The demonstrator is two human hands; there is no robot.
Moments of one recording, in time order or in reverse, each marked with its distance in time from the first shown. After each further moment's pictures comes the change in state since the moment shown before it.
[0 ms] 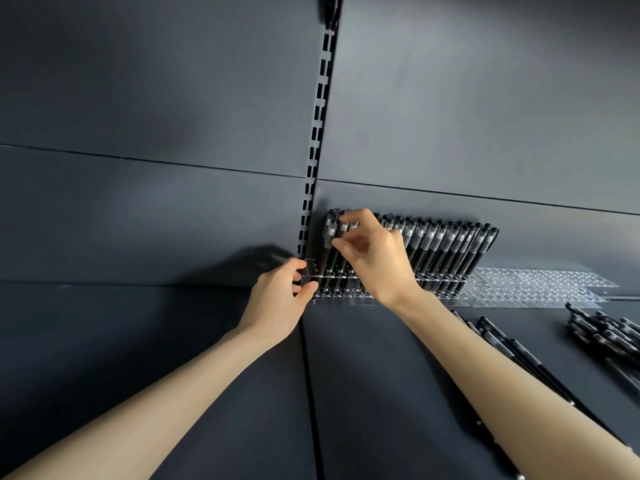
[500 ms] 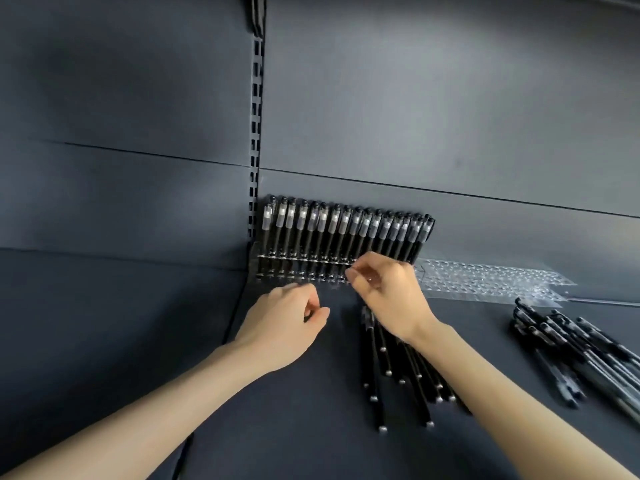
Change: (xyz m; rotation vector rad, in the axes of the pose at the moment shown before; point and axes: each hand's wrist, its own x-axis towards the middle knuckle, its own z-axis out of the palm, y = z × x) left_hand -0.072 0.103 0.056 0.305 -0.108 0.038; right_hand -0.079 0.070 -0.089 -0.014 -0.109 -0.010
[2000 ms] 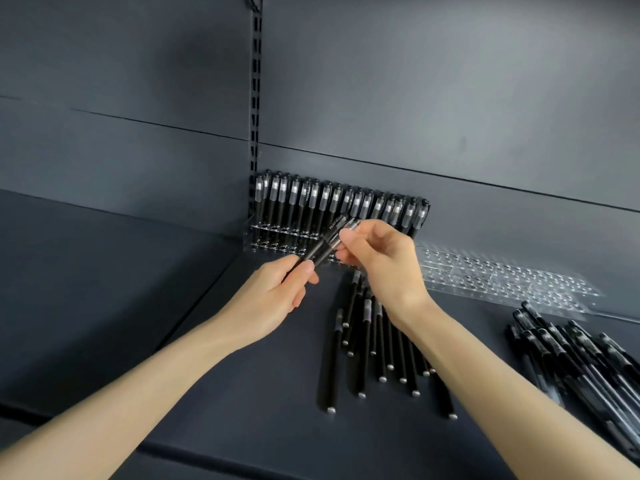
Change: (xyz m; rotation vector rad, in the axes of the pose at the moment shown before) left_hand -0.027 0.064 0.016 -0.553 0.056 -0.197; right_hand -0.015 0.003 -0.047 0.898 -0.096 0.181
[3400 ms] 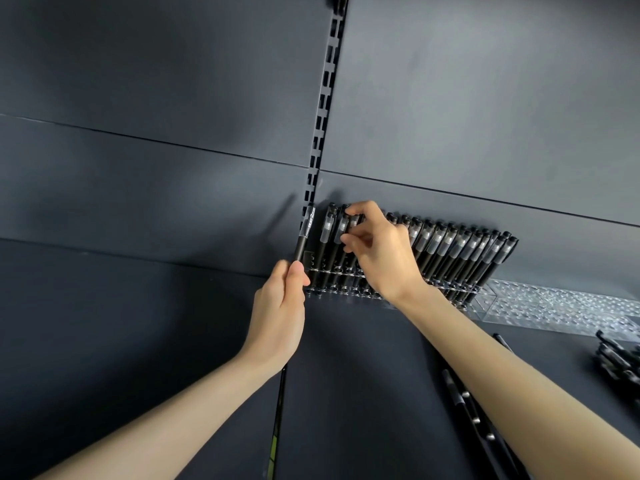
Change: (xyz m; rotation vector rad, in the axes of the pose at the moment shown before) left_hand 0.080 -0.086 -0.089 -0.245 0.290 -0.005; right_hand 0.117 0.033 0.109 -0.827 0.065 -0.260
